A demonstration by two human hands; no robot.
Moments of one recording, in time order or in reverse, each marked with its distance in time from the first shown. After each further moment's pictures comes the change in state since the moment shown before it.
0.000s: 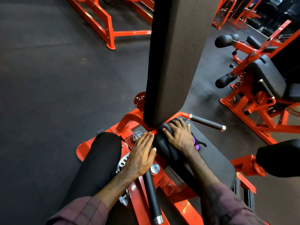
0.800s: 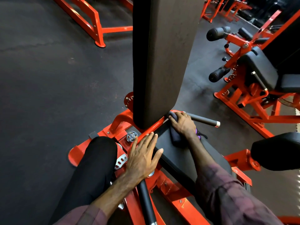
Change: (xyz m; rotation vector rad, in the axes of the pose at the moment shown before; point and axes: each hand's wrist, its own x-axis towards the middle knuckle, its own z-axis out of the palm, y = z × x) left_hand 0.017 0.037 0.009 0.229 0.007 0.019; right_hand 0.065 0.067 0.001 0.144 -0.067 0.277
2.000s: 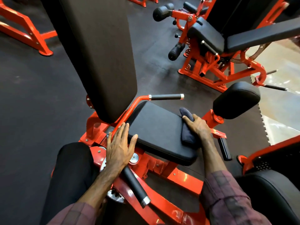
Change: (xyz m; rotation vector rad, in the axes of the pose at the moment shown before) left_hand 0.000 -0.004 -0.004 0.012 -0.125 0.001; right_hand -0.165 0.146 -0.025 0.345 0.109 0.553
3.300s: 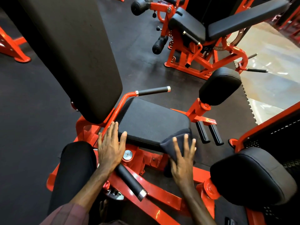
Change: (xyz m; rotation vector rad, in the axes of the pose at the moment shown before) left_hand -0.002 -0.002 -0.004 -0.044 -0.044 0.027; right_hand -0.188 0.054 0.117 0.096 0.475 -0.415
